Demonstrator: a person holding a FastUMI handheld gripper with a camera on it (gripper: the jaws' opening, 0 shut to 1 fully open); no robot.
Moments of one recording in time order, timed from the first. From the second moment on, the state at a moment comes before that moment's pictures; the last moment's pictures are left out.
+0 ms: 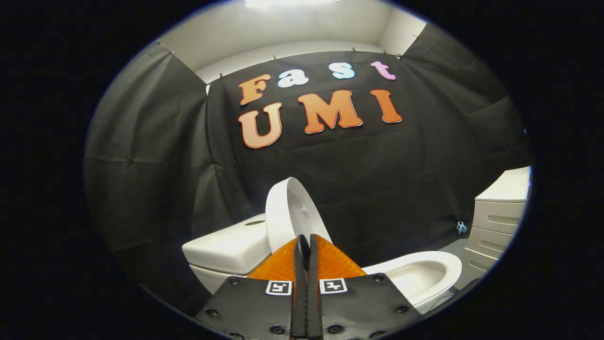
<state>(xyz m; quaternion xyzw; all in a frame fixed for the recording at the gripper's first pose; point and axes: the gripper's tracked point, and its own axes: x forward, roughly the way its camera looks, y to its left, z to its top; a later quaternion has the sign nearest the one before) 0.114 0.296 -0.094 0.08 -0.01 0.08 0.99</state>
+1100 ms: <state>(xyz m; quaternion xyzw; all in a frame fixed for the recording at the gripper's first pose) 0.115 0.302 -0.091 0.03 0.00 0.08 1.00</state>
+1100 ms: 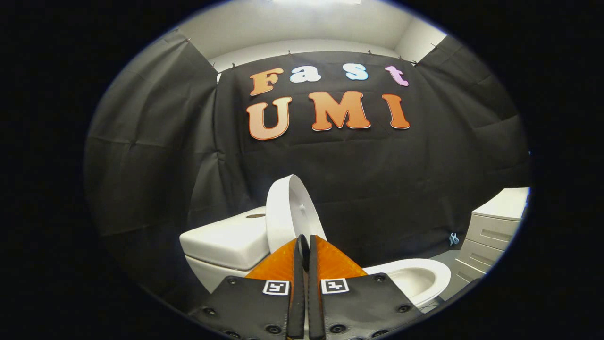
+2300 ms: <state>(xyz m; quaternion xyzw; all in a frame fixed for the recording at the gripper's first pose) 0.112 0.270 -0.044 0.01 -0.02 0.06 1.00</state>
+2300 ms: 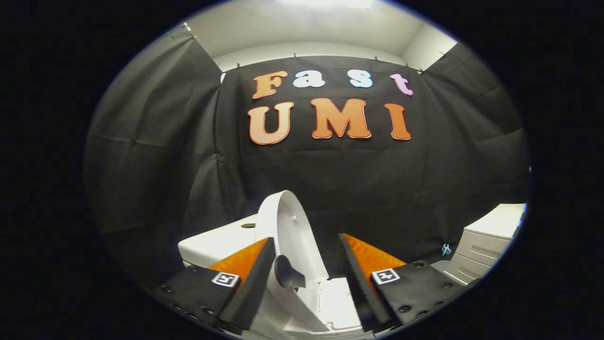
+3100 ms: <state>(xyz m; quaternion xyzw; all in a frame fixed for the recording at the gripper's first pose) 0.034 0.091 0.094 -0.03 -0.05 0.00 1.00</state>
